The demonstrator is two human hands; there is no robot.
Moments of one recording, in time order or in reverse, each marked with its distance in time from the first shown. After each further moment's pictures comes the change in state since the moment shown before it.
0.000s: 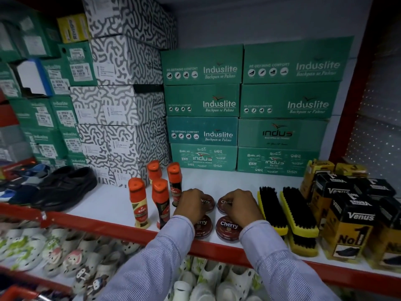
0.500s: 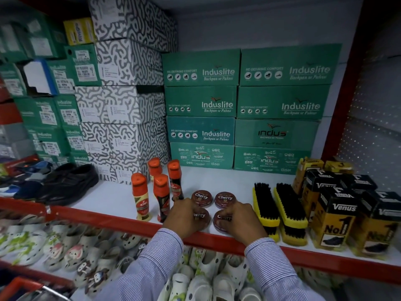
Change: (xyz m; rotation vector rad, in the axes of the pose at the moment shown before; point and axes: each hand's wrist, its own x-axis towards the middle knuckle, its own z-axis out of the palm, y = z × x) left_hand -0.059 0.003 -0.021 0.046 -0.071 0.061; right_hand -0.059 -0.007 -0.006 -0.032 -0.072 0.034
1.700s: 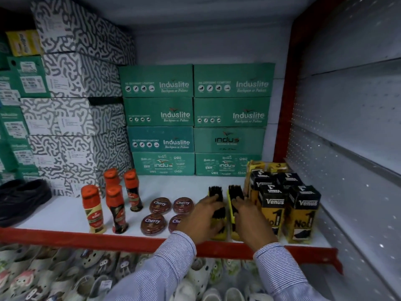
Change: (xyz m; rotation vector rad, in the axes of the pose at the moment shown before) left_hand 0.021 0.137 0.060 0.017 -0.127 0.302; right_hand -0.045 0.082 -0.093 -0.318 0.204 -0.020
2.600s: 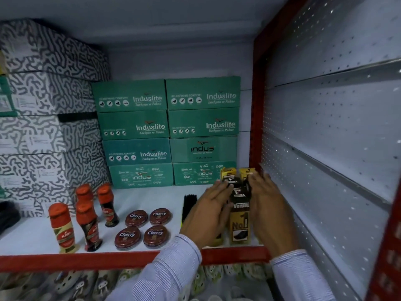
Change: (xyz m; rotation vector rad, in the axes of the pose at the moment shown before) left_hand 0.024 0.085 0.005 -0.008 0.335 0.282; right_hand -0.035 0.057 -0.087 -0.033 0.407 0.029
